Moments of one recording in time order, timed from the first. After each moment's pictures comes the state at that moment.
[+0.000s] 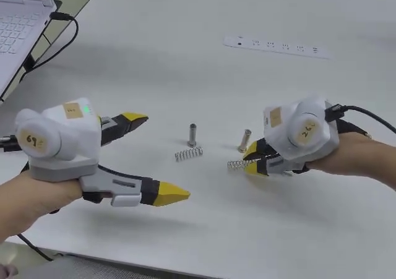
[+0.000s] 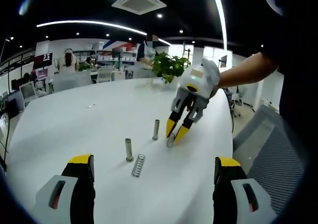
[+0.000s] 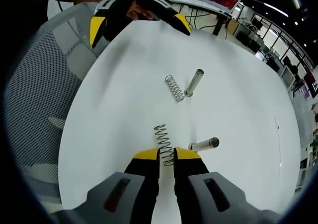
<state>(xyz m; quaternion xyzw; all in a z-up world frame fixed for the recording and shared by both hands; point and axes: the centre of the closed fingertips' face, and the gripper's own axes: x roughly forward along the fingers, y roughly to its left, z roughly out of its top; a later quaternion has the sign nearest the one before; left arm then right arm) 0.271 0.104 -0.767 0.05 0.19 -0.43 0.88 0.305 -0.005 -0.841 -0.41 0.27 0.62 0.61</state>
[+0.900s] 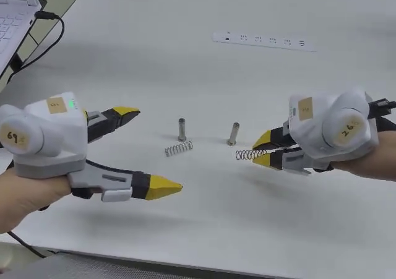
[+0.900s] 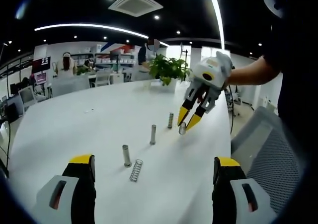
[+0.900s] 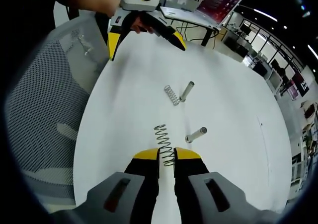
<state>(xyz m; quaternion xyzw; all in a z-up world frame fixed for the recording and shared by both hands) 0.269 0.099 -0.752 0.06 0.18 -0.43 0.88 0.287 -0.032 -0.795 -0.40 0.24 0.59 0.66</state>
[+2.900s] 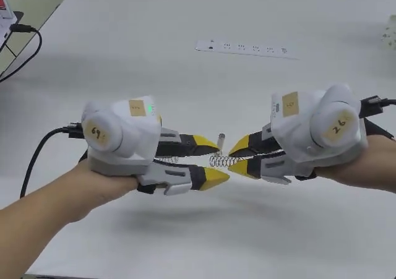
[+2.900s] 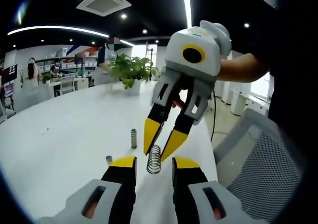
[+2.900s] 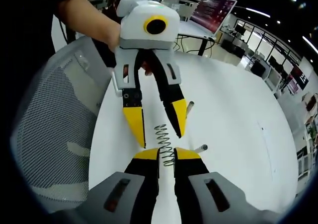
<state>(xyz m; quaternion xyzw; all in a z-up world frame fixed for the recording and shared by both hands) 0.273 -0.017 -0.749 0.07 0.16 -0.57 0.80 0.272 -0.009 -0.765 -0.35 0.24 0.60 0.67</state>
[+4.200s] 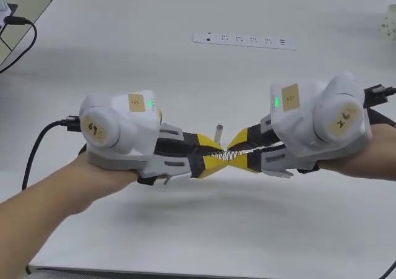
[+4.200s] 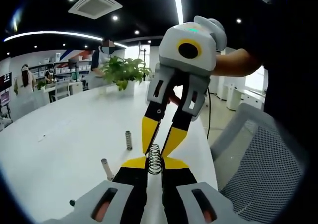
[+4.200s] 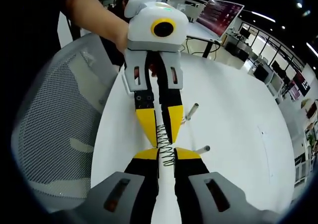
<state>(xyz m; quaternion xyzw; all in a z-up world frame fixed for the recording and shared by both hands) 0.265 -0.021 -0.748 0.09 0.15 -0.59 0.79 0.264 -0.010 -0.760 -0.37 0.23 0.61 0.66</state>
